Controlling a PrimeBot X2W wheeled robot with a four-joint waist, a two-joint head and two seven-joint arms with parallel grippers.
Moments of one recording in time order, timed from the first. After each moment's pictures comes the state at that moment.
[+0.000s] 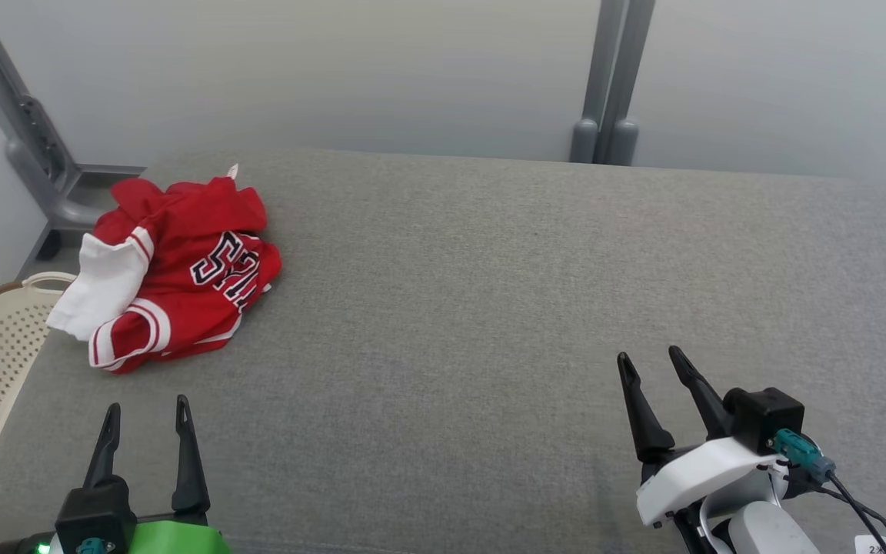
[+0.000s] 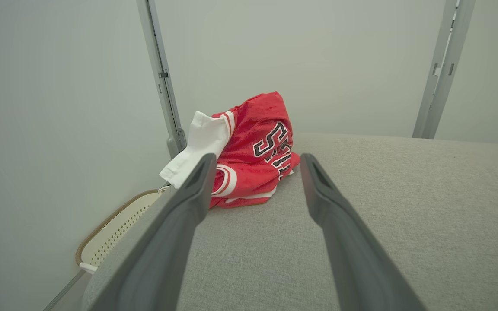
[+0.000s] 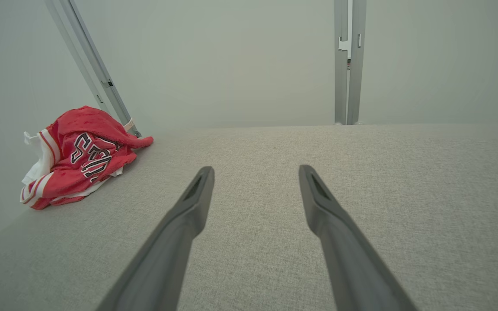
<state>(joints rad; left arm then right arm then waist) 0.08 0.10 0.01 0.12 -0.10 0.04 -0.26 -0.12 -0.05 0.15 0.34 0.27 0.13 -0.25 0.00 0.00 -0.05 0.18</state>
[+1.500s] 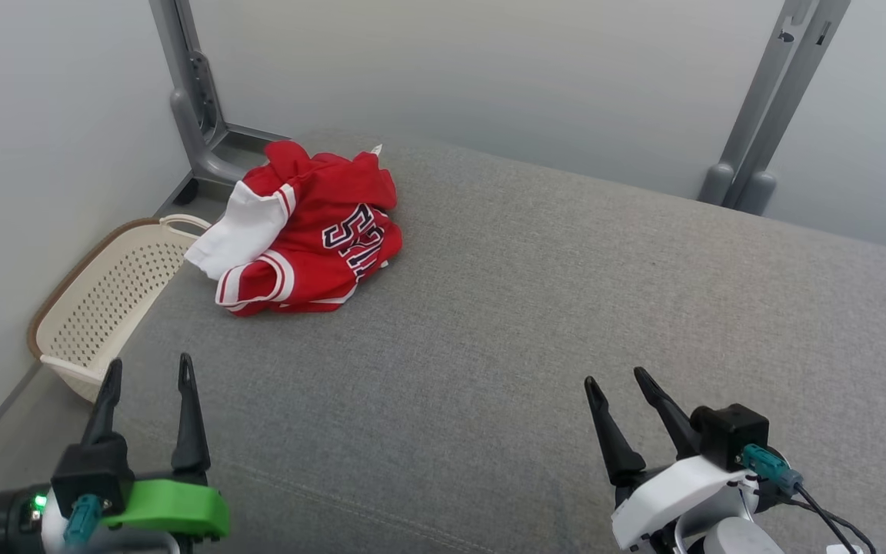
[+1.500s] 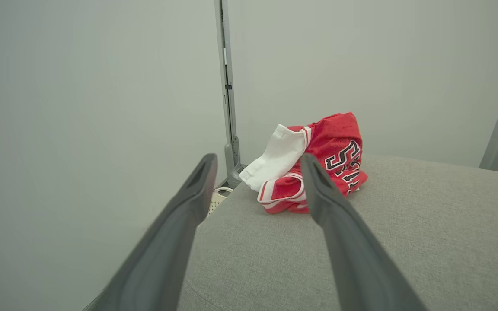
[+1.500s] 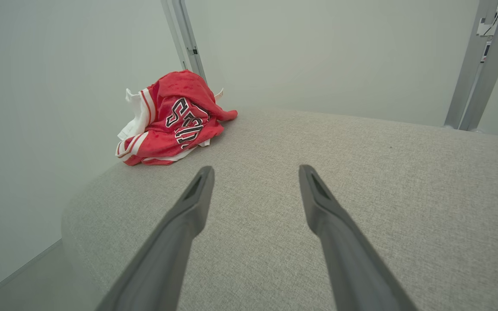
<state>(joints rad) 0.03 0.14 -0.03 0.10 -0.13 0.05 -0.22 -0.11 -0.05 0.24 0.37 0.30 0.13 -0.26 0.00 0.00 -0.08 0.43</state>
